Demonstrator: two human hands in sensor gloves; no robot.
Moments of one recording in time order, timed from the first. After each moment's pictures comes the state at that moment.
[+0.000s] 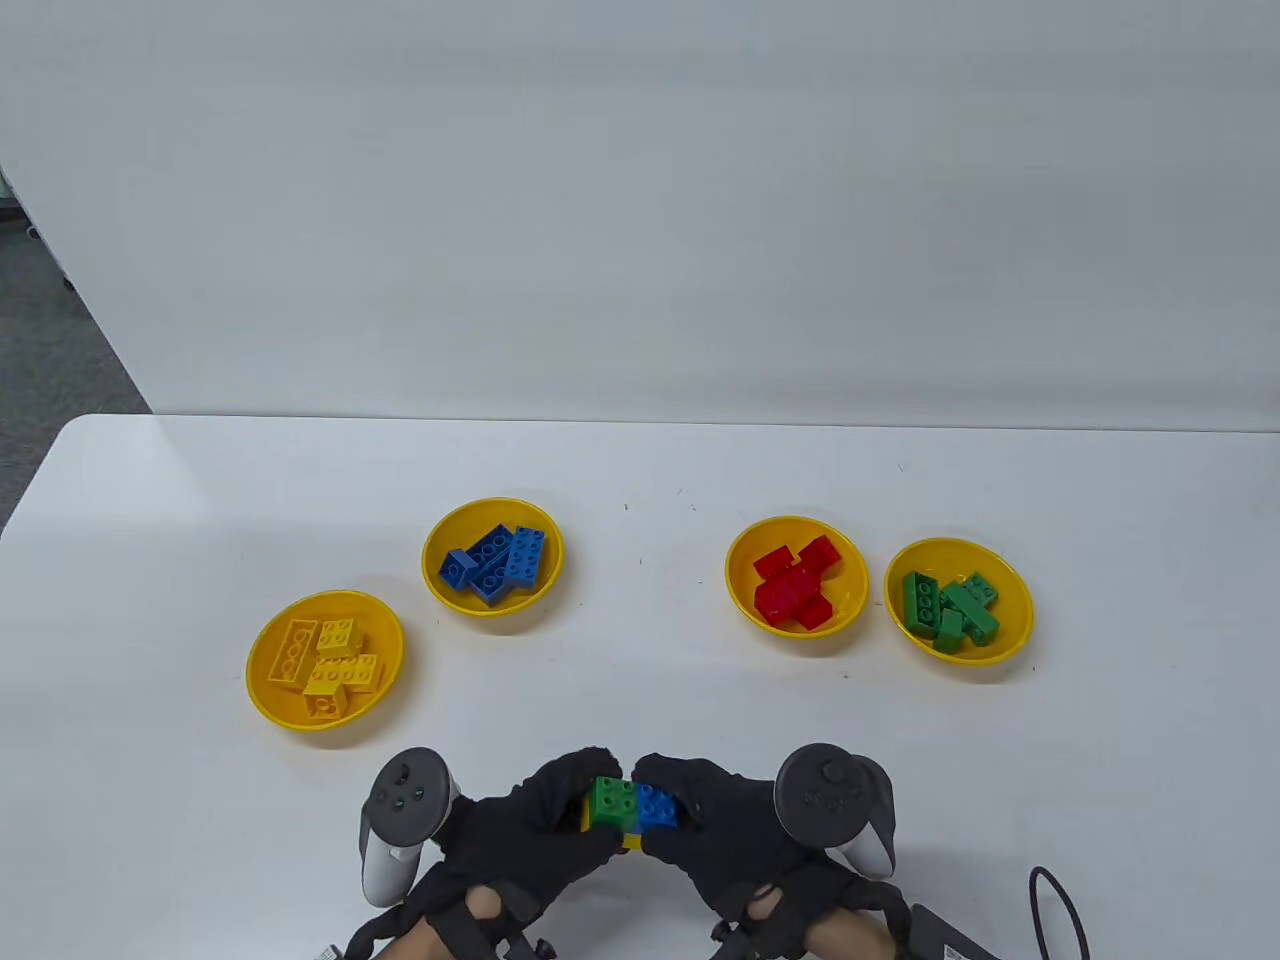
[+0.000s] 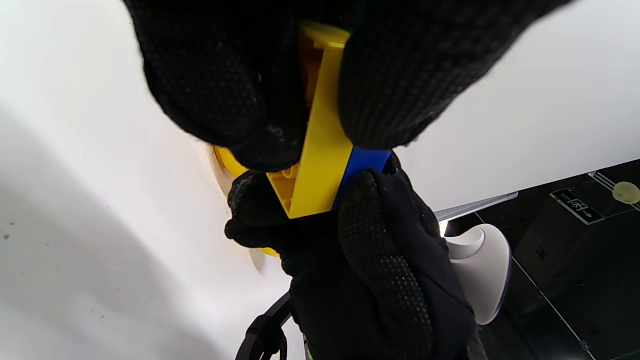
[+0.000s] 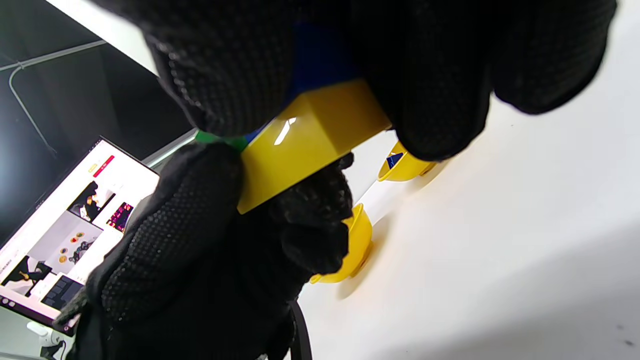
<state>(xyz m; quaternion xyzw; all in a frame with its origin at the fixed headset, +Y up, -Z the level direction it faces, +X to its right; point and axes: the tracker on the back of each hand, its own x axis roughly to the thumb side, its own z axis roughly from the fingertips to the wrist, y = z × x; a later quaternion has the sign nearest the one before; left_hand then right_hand) -0.168 -0.734 -0.256 -0.12 -0.22 0.62 0.74 0.084 -0.712 -0.261 0.26 0.05 0.82 0.51</state>
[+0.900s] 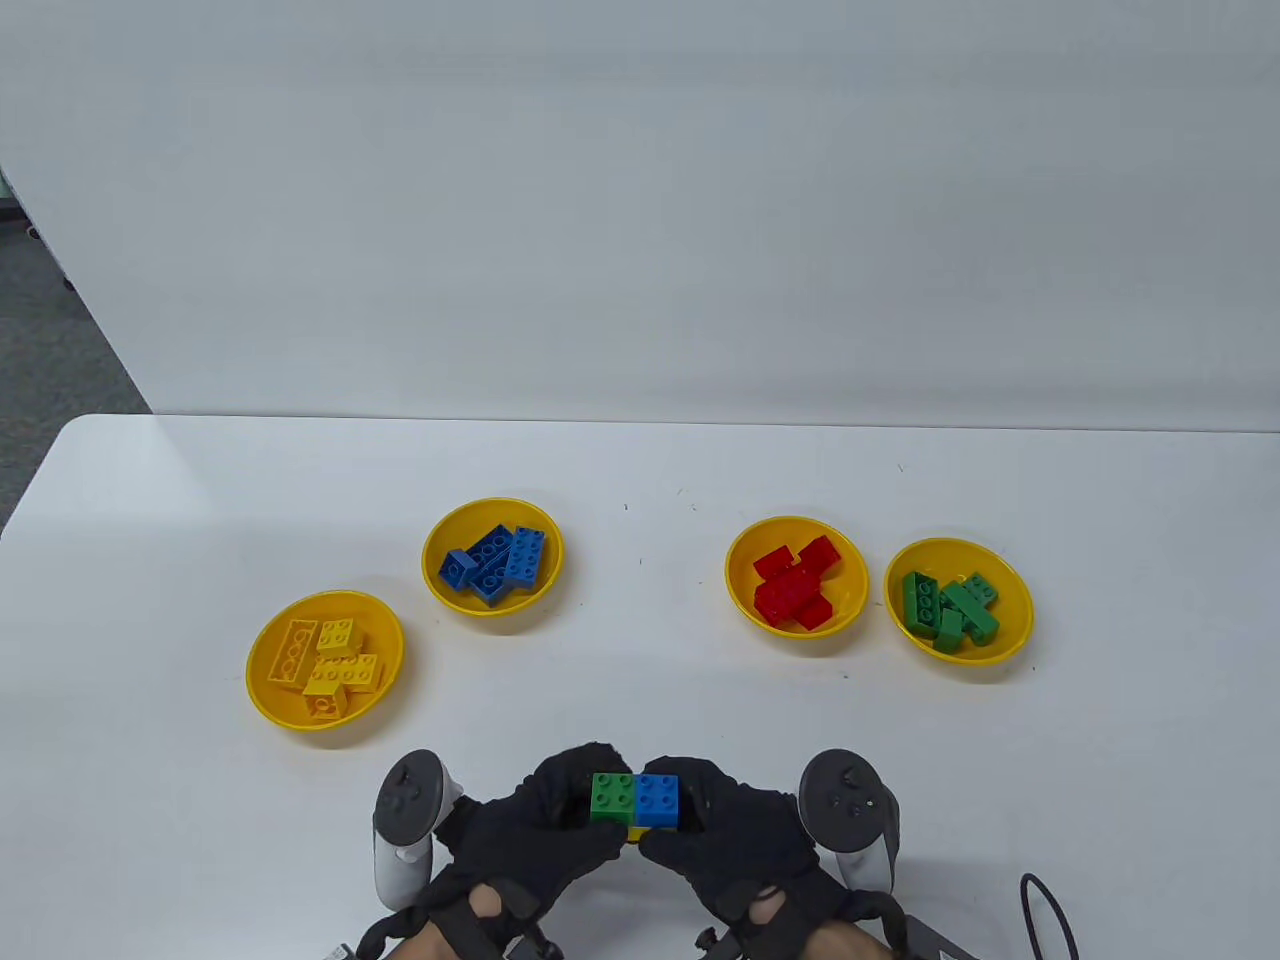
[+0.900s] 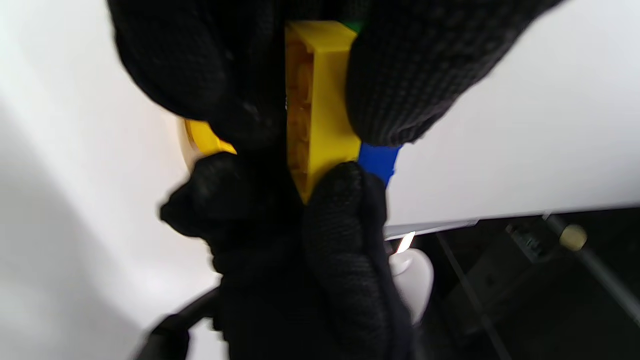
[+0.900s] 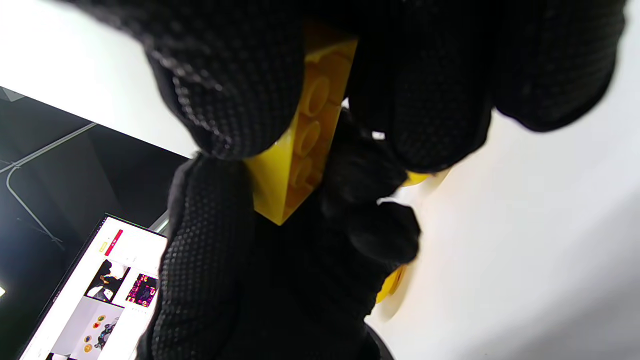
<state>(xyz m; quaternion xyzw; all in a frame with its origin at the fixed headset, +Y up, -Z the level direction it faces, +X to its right) -0.163 -0.734 -0.257 -0.12 -0.23 0.65 0.71 0.088 -0.719 -0.256 0.20 0.06 0.77 0.60</state>
